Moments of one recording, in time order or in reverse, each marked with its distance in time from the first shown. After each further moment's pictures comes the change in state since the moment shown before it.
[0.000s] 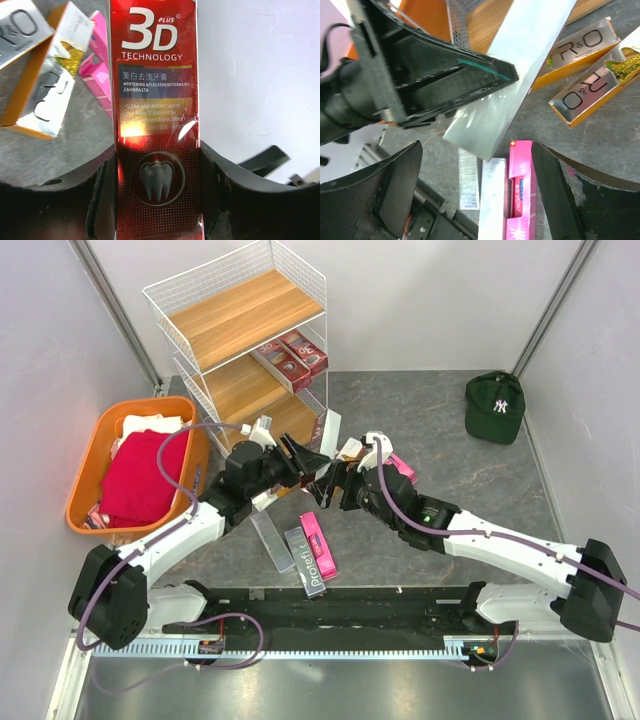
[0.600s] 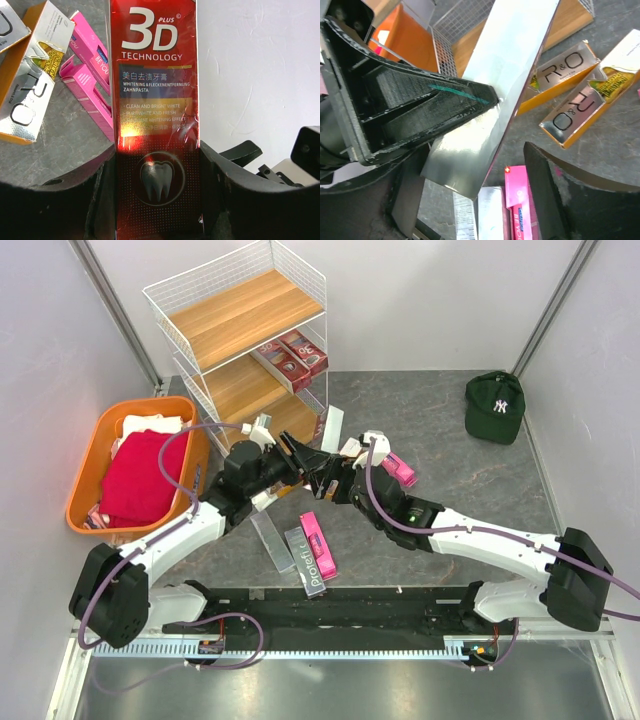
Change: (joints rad) left arm 0.005 0.010 -0.006 0.074 0.042 -0.057; right arm 0.020 0.095 -0.006 0.127 0.174 0.013
